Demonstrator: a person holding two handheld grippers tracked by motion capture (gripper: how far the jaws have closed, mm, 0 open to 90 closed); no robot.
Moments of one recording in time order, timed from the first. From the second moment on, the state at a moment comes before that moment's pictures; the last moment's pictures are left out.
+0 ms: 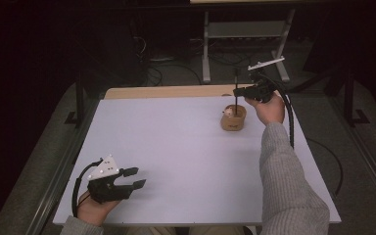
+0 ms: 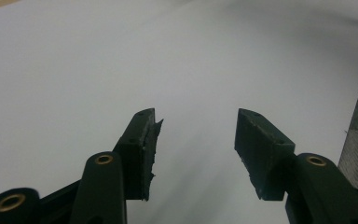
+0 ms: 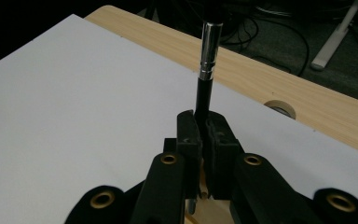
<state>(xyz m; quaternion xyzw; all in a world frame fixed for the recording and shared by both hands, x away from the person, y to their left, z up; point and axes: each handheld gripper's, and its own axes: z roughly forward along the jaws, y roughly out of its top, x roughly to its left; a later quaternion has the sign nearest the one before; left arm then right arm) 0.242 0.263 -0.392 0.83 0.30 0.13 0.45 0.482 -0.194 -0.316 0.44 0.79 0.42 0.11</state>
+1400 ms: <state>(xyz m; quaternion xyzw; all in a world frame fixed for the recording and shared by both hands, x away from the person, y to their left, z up) 0.243 0.262 -0.392 0.83 0.31 0.13 0.45 0.488 -0.198 -0.347 0.47 0.77 0.41 0.12</state>
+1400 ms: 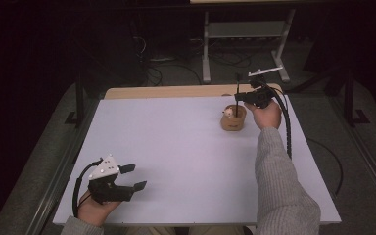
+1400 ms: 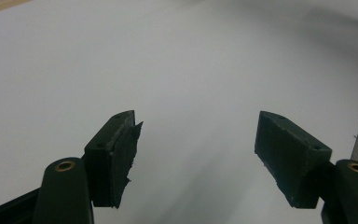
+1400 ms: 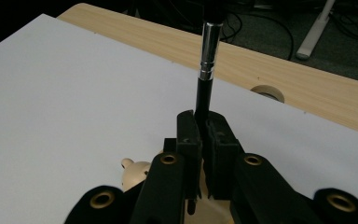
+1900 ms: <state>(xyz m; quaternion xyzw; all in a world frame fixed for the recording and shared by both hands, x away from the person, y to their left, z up) 0.243 0.262 -0.392 0.83 0.30 0.13 0.44 0.488 -0.198 -0.358 0.48 0.77 0.41 0.11</state>
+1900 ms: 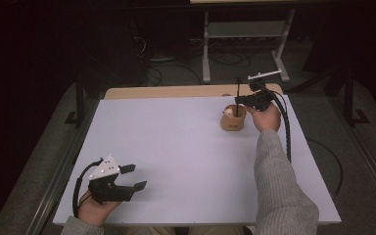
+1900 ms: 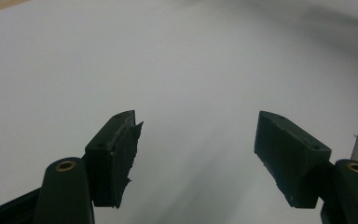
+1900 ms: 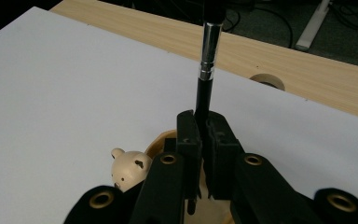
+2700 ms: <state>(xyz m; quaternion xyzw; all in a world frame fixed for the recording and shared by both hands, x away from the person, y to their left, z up) 0.243 0.262 -0.392 0.83 0.30 0.14 0.44 0.478 -0.211 -0.363 0.50 0.76 0.41 0.11</state>
